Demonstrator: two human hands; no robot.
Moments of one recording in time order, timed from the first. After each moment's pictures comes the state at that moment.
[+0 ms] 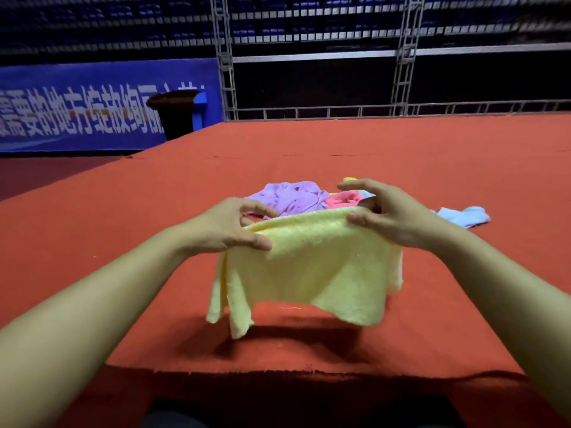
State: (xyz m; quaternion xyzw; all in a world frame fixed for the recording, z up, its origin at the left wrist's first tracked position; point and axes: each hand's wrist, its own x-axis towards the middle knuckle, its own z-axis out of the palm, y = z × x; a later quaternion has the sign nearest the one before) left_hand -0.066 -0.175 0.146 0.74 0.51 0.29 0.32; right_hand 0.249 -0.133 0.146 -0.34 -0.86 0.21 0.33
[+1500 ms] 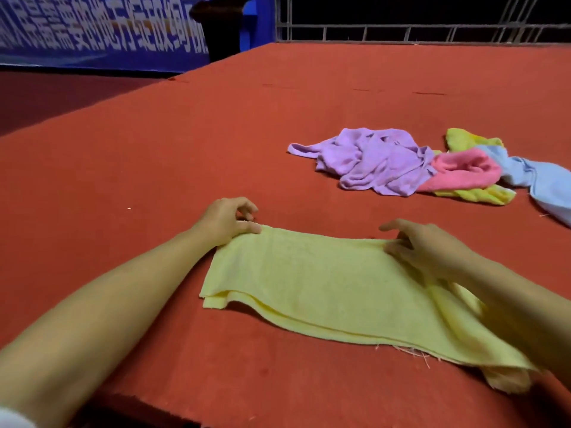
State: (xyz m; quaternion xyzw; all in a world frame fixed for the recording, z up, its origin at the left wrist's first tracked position) left_hand -0.281 -0.029 -0.029 0.63 0.72 0.25 0.15; right_hand 0.113 0.040 -0.023 -0.48 -0.87 0.11 0.08
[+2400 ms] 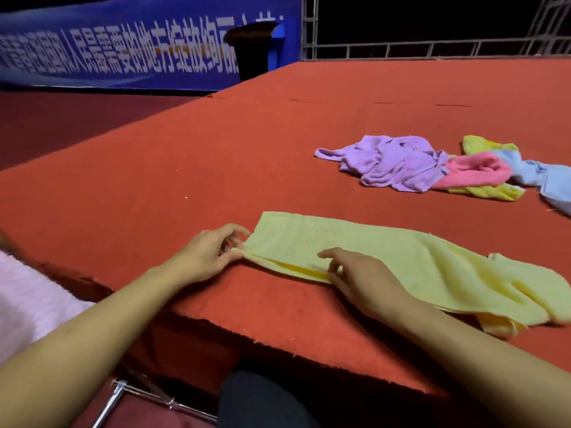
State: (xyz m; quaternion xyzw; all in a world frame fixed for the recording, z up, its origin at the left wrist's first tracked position) left_hand -0.306 -0.202 -0.031 0.69 0.67 0.24 0.11; right_hand 0.019 -0.127 -0.036 -0.34 -0.91 0.15 0.19
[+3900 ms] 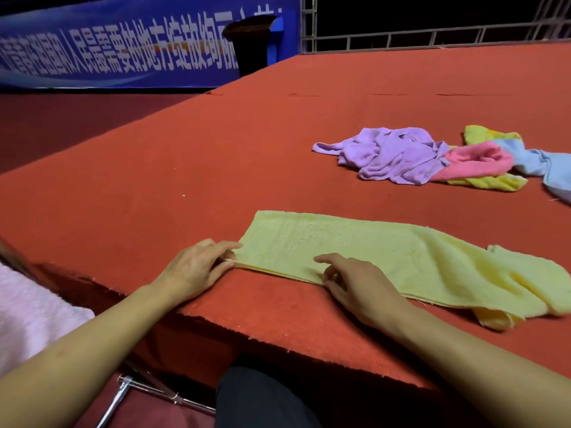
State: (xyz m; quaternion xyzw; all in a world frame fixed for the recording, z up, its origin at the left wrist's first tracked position) left_hand -0.299 -0.232 -0.043 0.73 0.66 0.18 -0.03; right_hand 0.026 -0.137 -0.044 -0.32 -0.90 0.19 0.20
